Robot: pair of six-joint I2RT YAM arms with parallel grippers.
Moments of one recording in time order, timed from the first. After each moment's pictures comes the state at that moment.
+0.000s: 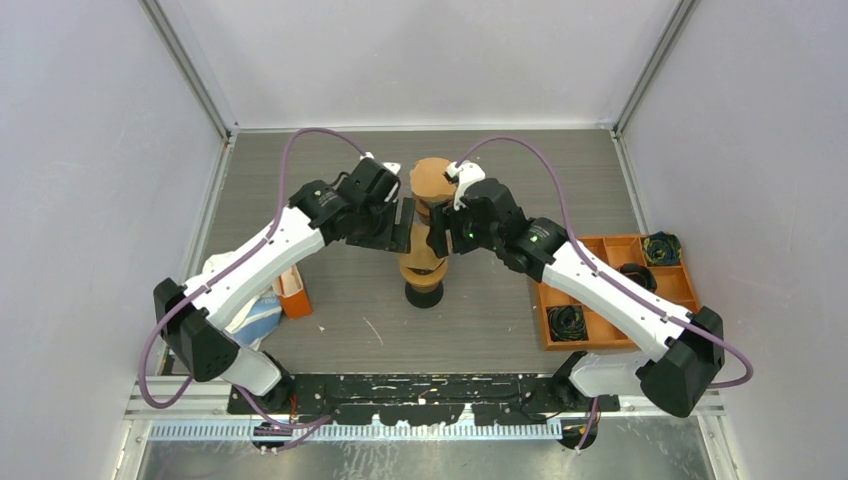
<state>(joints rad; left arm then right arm) -0.75 1.50 1.51 -0.98 -0.08 -0.50 0.75 1.27 1.14 -0.47 0.05 0.31</state>
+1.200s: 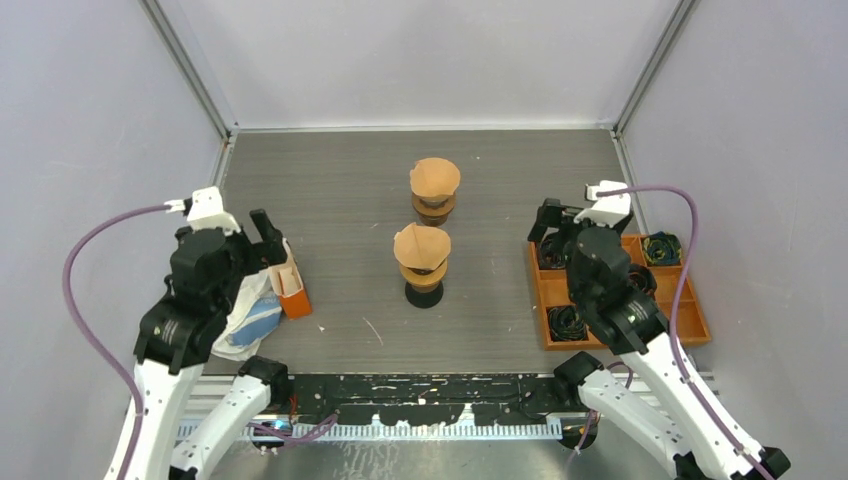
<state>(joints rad) -0.29 0.67 1.09 -0.84 -0.36 -0.31 0.54 0.67 0.86 -0.38 0.64 0.21</state>
